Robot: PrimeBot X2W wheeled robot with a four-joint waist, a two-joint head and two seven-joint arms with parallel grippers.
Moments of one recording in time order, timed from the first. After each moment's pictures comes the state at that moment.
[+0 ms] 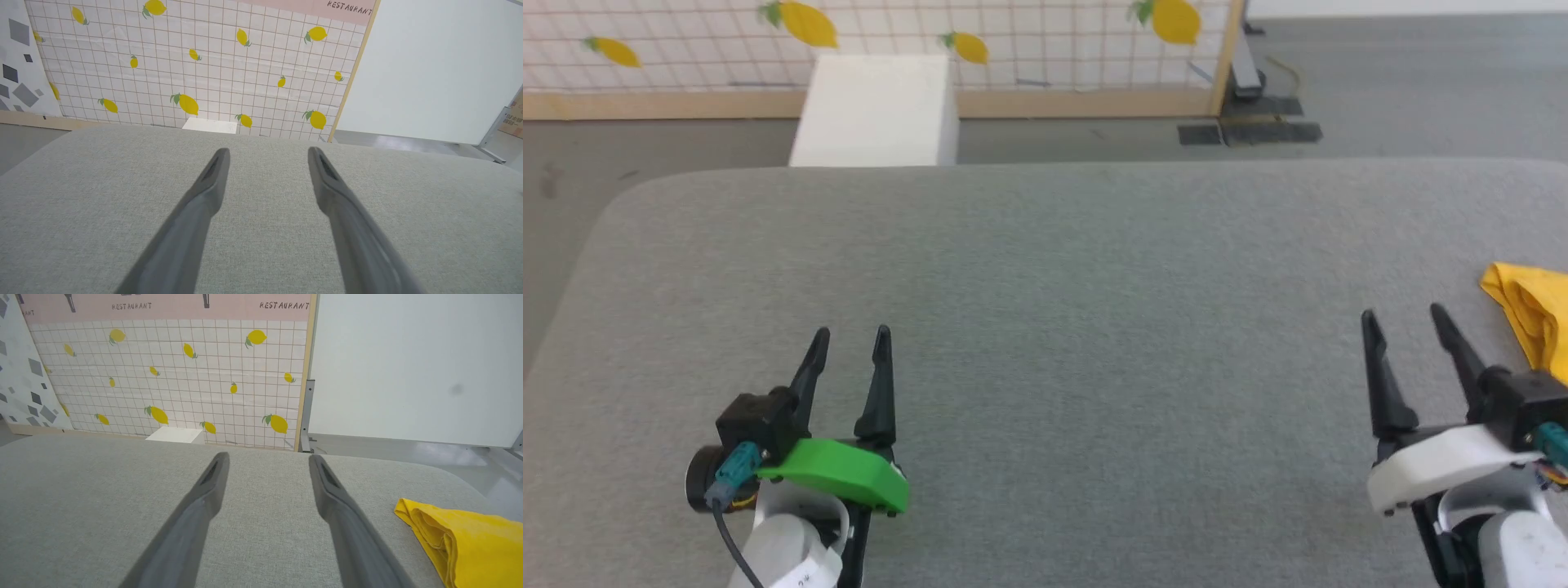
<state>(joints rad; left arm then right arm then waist) -0.17 0.07 -0.05 0.26 -0.23 -0.11 -0.26 -0.08 -0.11 -0.09 0.05 0.08 0.13 -0.09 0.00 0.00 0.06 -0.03</state>
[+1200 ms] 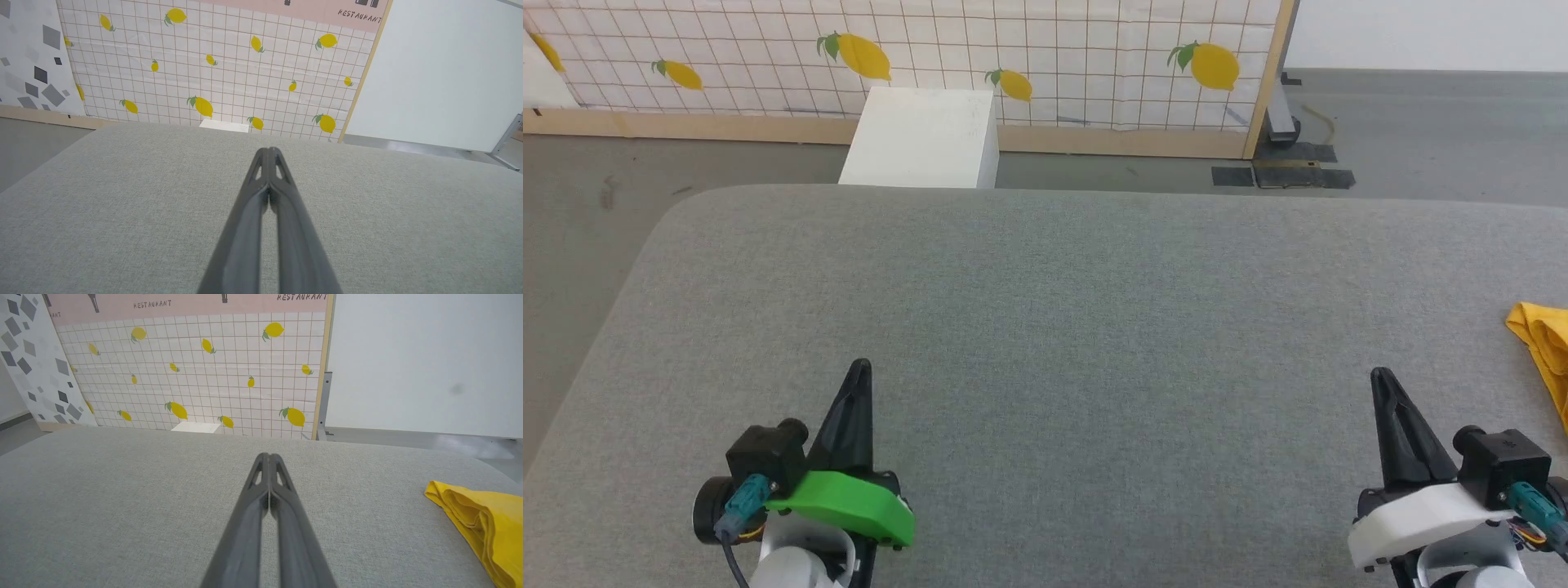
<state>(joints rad) -0.09 0.06 -0.05 0.22 -0.22 -0.11 -0.26 0.03 -0.05 -0.09 0.07 0.06 0.13 -0.14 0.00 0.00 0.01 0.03</state>
